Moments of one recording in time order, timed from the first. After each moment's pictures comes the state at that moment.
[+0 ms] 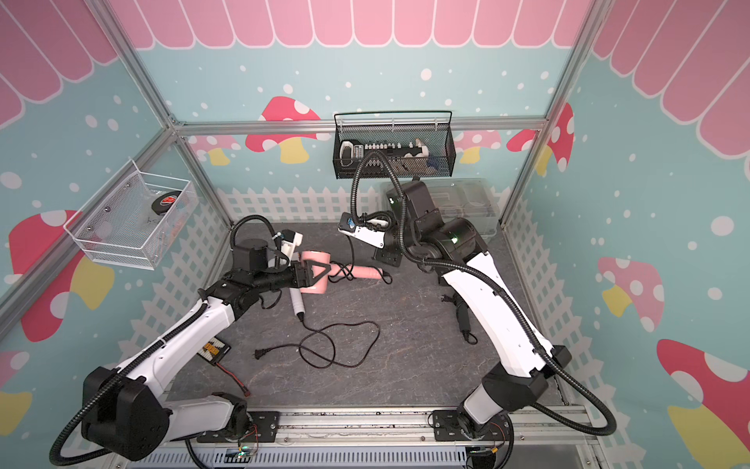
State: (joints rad) left arm -0.33 1.28 0.99 -0.24 0.62 -0.37; right arm 0.64 1.61 2.13 -1.14 -0.10 -0.81
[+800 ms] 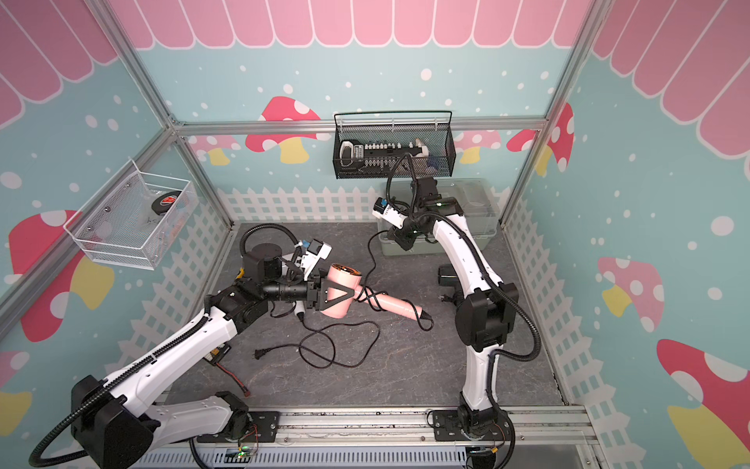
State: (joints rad) left arm -0.50 1.20 1.01 -0.11 0.88 -0.40; right arm 0.27 1.97 2.02 -1.03 -0.50 -0.75
